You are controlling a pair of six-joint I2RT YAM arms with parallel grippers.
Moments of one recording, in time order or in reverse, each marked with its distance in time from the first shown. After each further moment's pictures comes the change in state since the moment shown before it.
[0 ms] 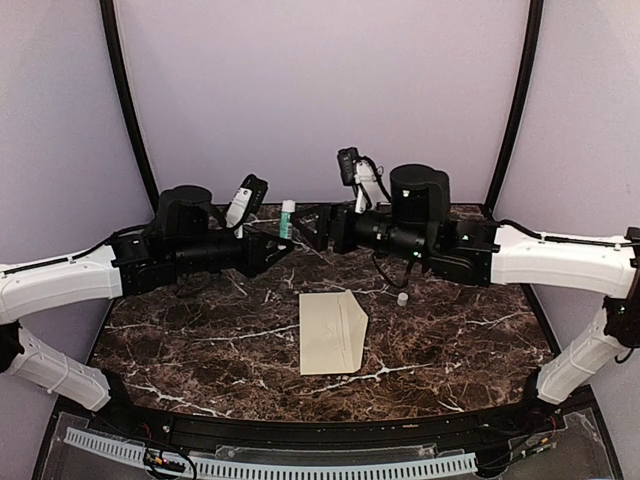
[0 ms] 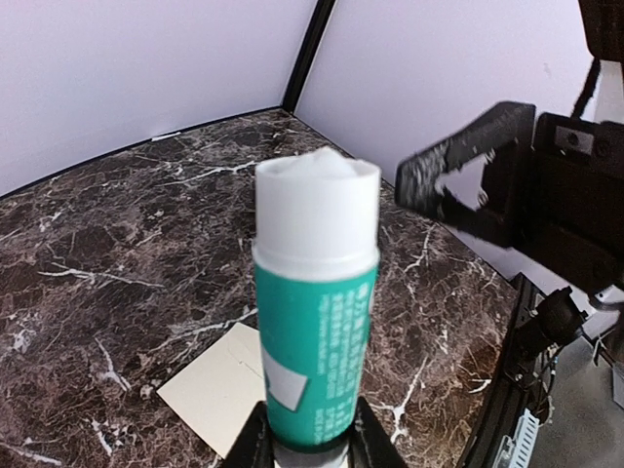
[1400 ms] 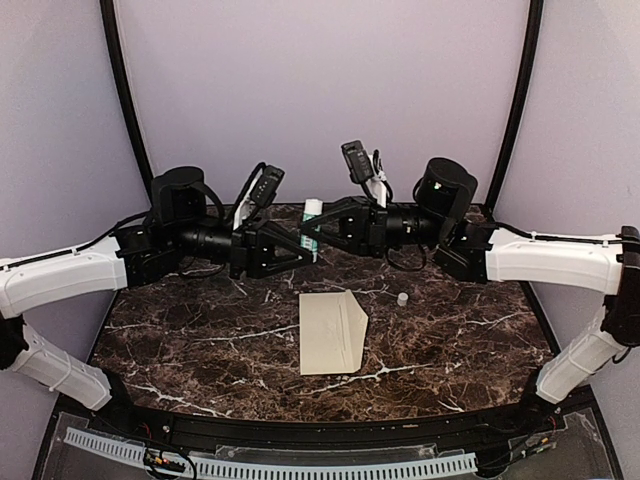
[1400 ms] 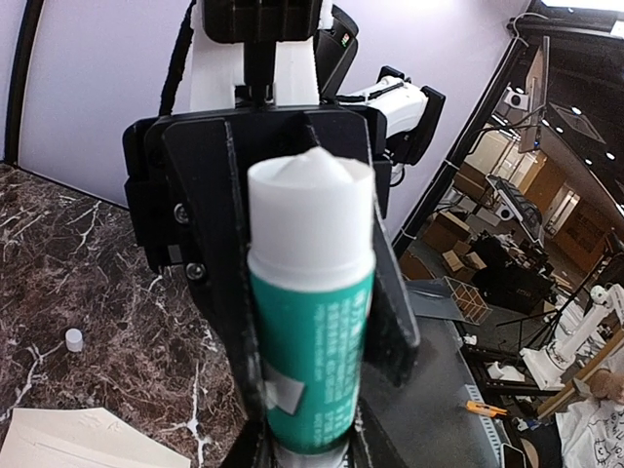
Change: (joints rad) left arm 0.021 0.040 0.065 0.194 0.746 -0.045; right arm -0.158 -0.022 -0.138 0.477 -0.909 0.080
